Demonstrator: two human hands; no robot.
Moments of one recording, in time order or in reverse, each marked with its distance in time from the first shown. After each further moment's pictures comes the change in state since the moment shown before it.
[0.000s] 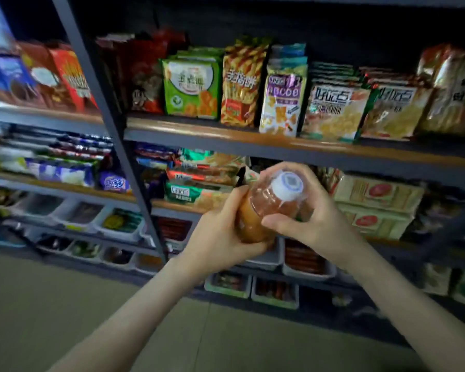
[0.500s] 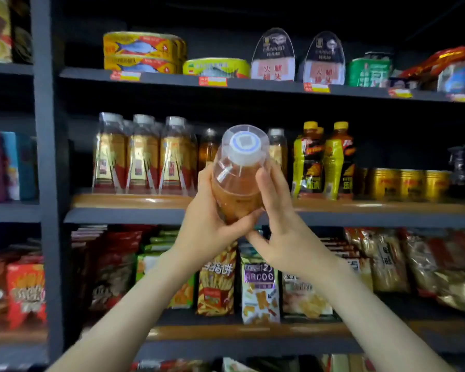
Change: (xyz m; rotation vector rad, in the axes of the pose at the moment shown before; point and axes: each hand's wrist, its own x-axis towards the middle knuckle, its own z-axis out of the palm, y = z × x) left_hand 0.239 0.083 -0.165 -0.352 0.305 0.656; right_hand 0.197 -0.135 -0.052 -0.993 0.279 -0.763
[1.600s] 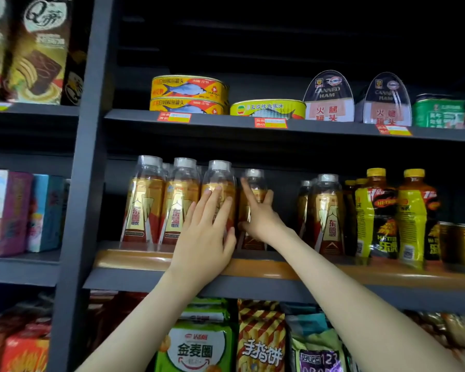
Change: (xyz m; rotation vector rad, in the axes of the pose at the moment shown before) left_hand 0.077 -0.126 -0.075 1.030 0.048 0.159; right_hand 0.172 0.119 0.116 -0.099 -0.279 0.745
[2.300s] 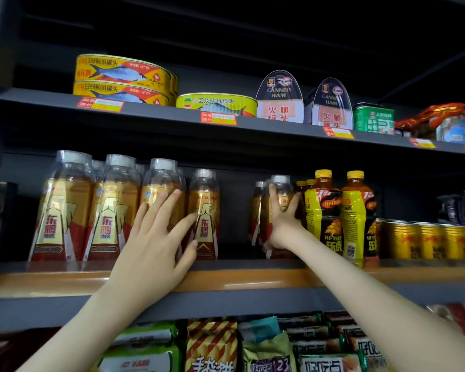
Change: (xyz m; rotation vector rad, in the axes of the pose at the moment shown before) left_hand 0.006 0.004 0.012 0.019 0.023 0.144; right_hand -0.013 0.098 -0.056 -0.285 0.115 0.401
